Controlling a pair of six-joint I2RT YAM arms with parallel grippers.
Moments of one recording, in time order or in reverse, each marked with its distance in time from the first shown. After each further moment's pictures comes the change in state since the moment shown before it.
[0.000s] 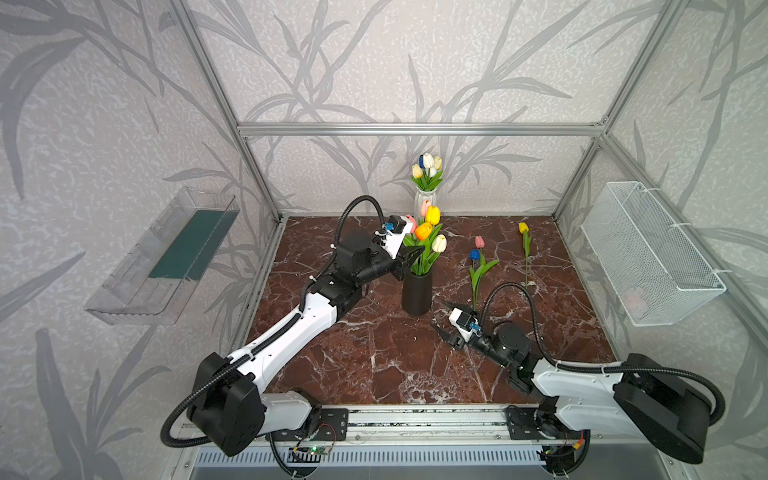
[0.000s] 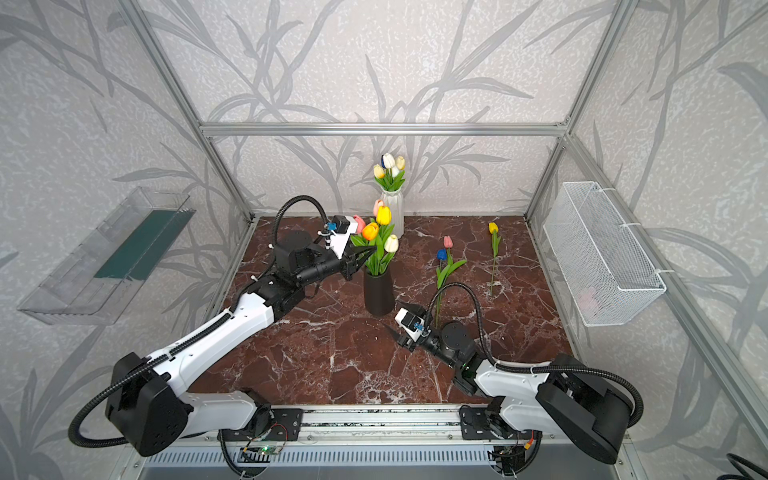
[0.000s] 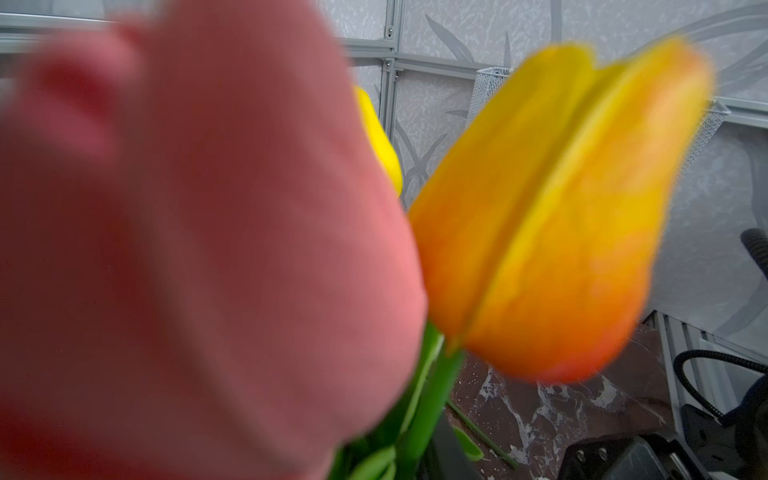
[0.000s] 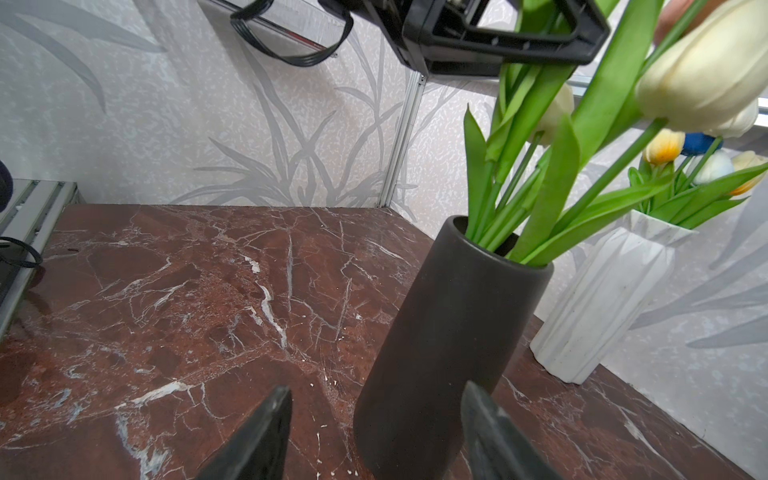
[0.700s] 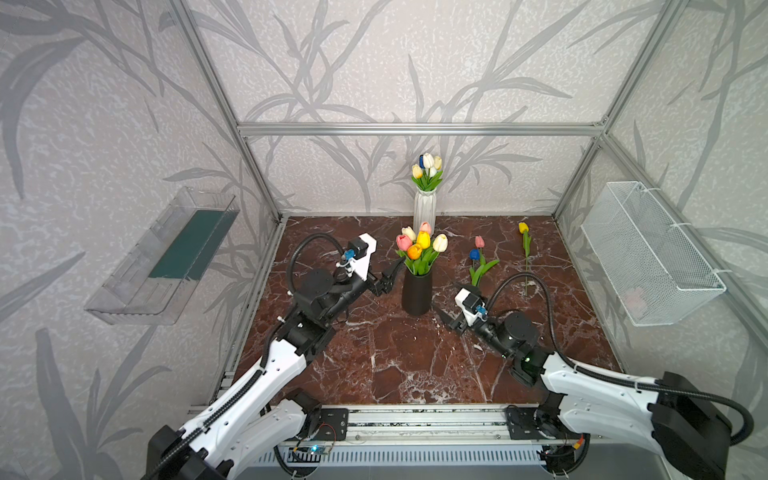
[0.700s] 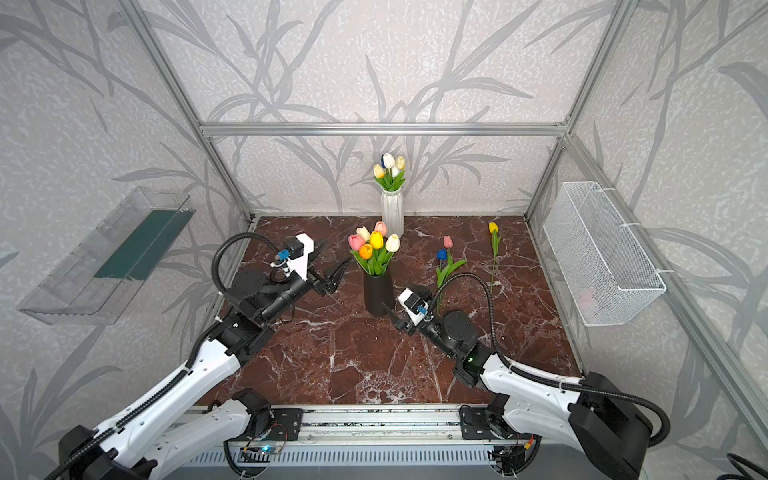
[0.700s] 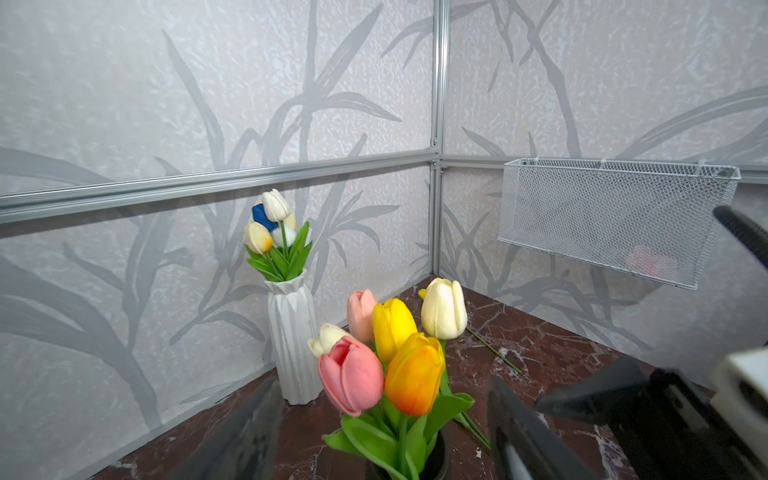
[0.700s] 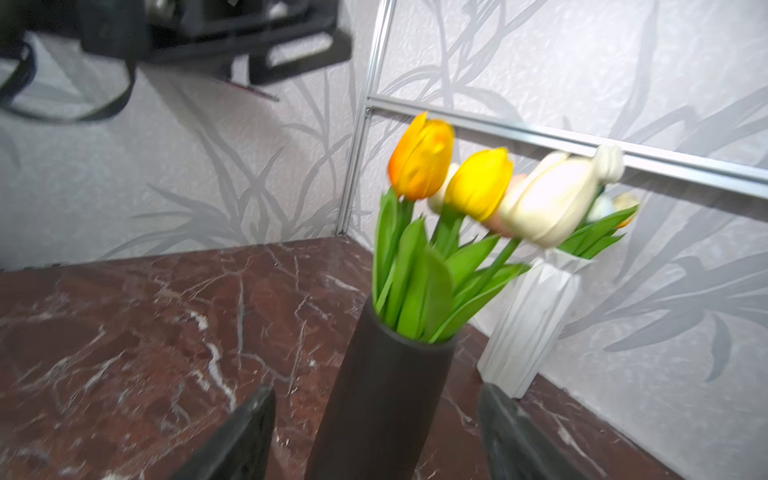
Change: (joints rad) left arm 0.000 -0.428 -0.347 0.208 -0.215 0.014; right arm -0.042 -0.197 0.202 -0.305 0.140 0.054
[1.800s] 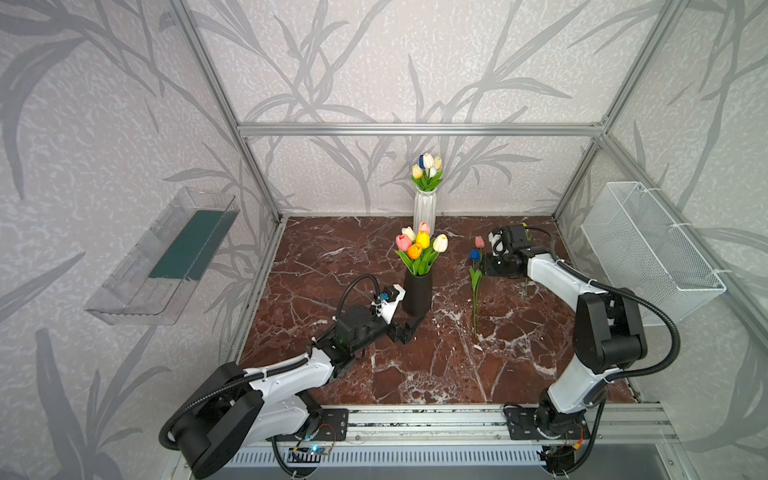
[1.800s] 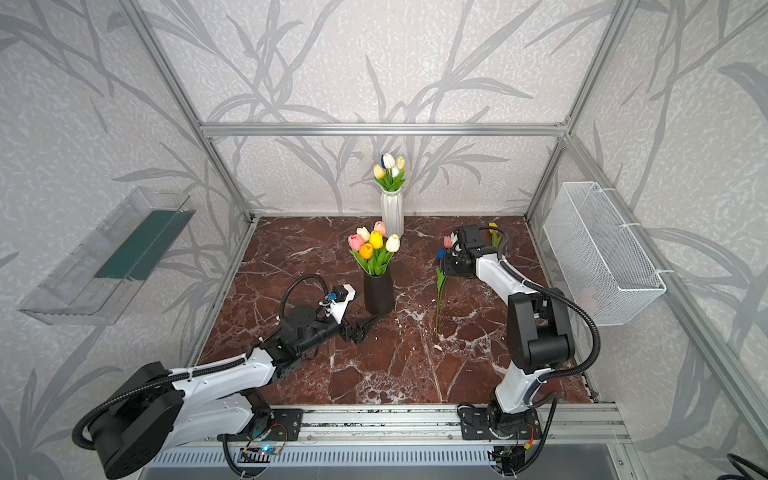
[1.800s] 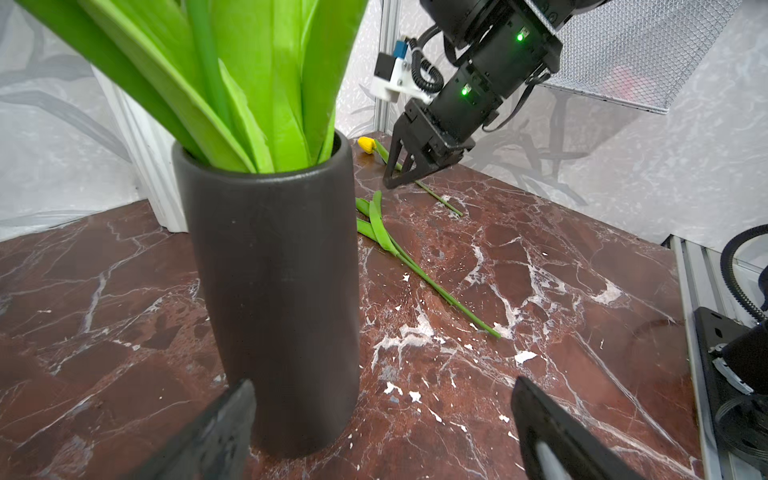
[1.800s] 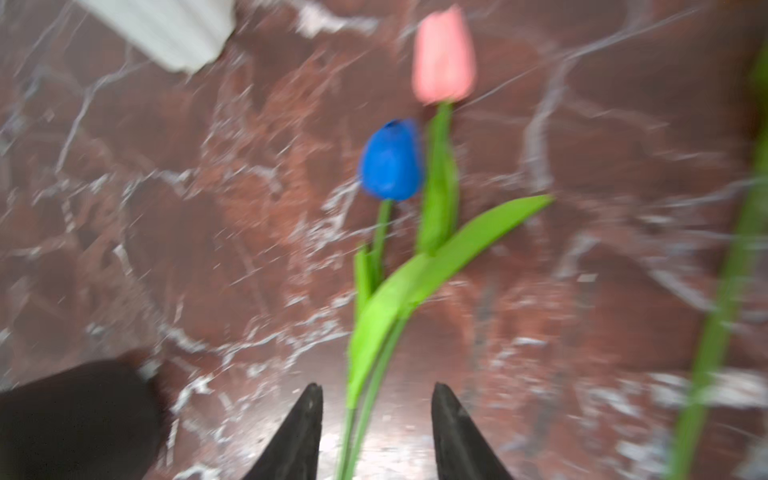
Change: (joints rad) left arm -0.188 0.300 -0.334 0.317 -0.007 -0.077; right arm -0.632 0.747 0.819 -1.209 -0.201 0.439
